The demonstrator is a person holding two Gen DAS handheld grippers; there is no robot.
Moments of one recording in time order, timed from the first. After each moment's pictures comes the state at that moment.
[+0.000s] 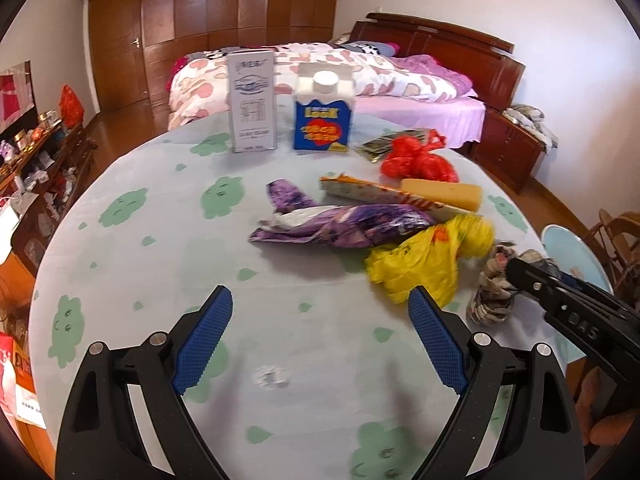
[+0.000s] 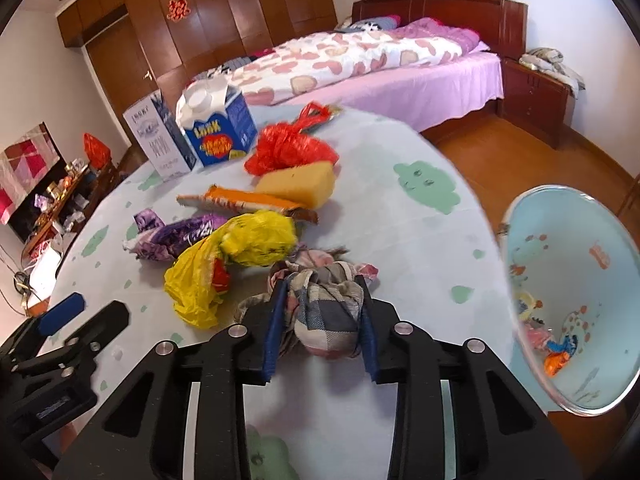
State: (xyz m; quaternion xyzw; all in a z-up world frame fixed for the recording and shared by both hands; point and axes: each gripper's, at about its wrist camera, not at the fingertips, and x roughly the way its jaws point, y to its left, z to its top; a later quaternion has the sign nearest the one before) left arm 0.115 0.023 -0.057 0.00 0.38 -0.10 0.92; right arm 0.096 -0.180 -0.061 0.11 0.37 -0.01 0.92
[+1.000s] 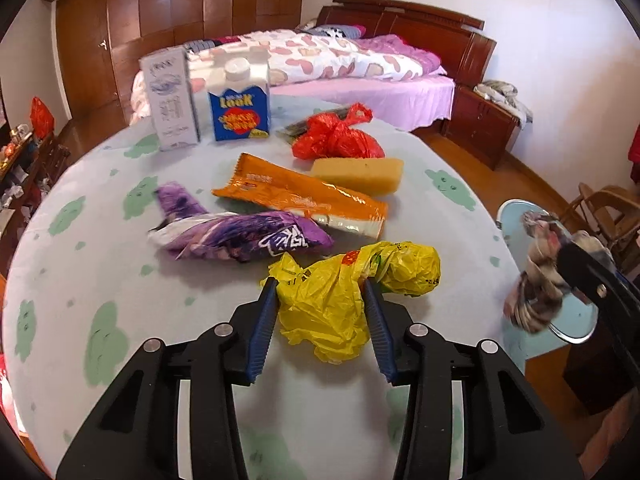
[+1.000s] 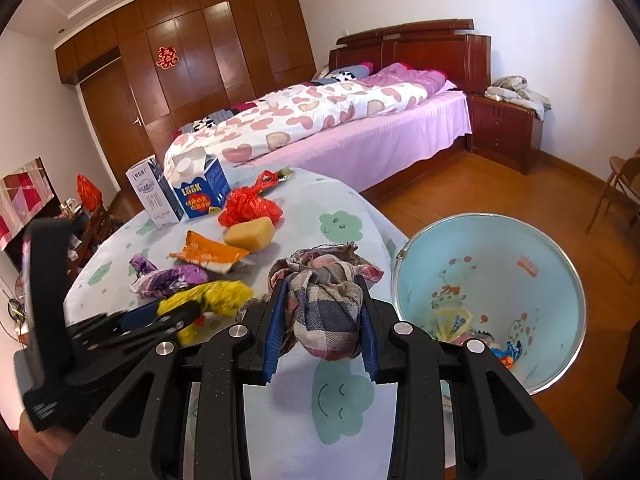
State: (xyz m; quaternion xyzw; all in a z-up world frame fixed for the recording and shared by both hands) left arm 0.103 -0.045 -0.057 0.02 0.40 -0.14 0.90; right arm 0.033 -0.225 -0.027 0.12 0.30 -0.04 0.95
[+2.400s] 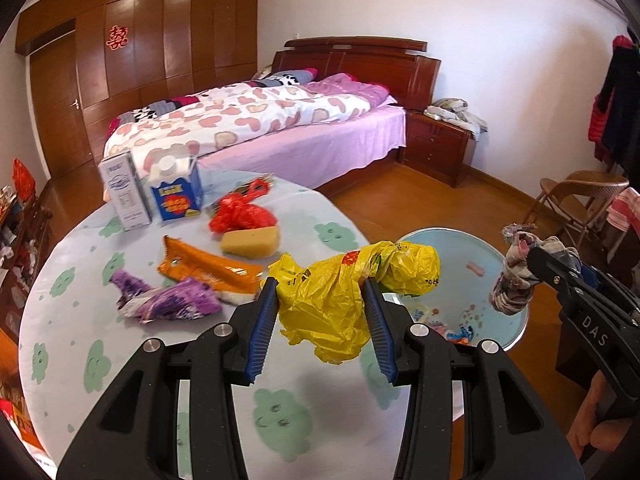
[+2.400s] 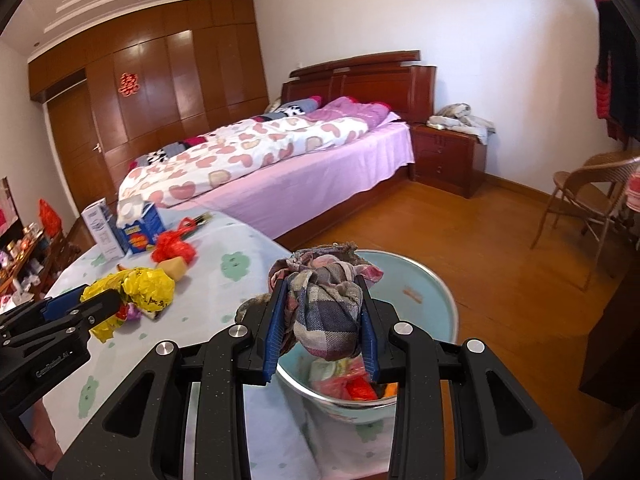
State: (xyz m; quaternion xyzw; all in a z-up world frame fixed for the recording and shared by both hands) left arm 0.039 -0.132 0.010 0.06 0.32 -0.21 0.92; right arm -0.027 -0.309 0.001 0.11 0.25 -0.15 0.95
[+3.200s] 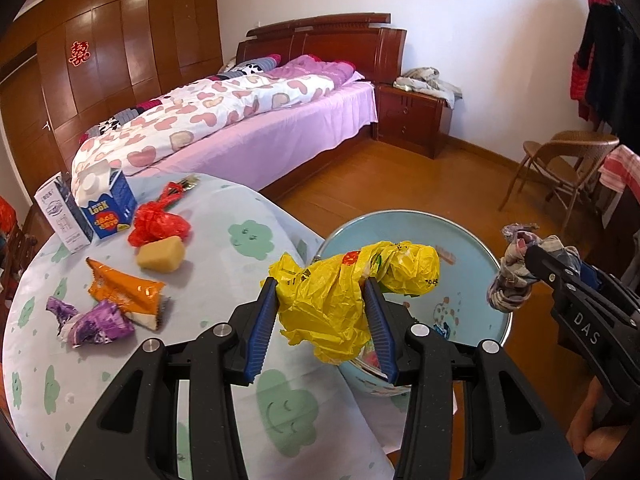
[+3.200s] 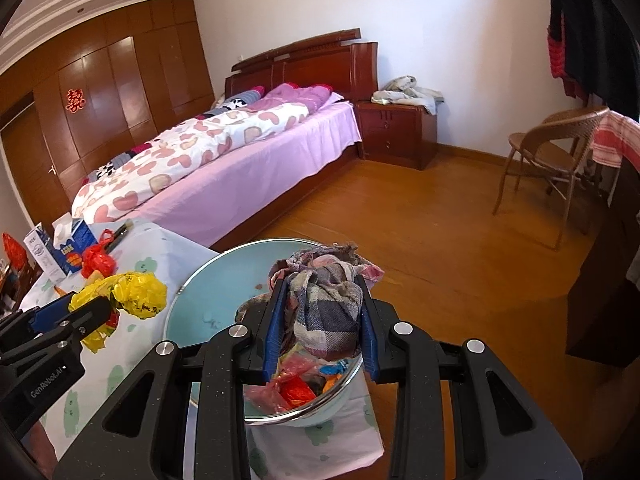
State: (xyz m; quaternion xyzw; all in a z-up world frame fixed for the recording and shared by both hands) left arm 0.050 -0.230 -0.023 0.11 0.34 -0.24 0.90; right arm -0.034 -0.394 -0.035 0.15 0.28 -0.22 0.92
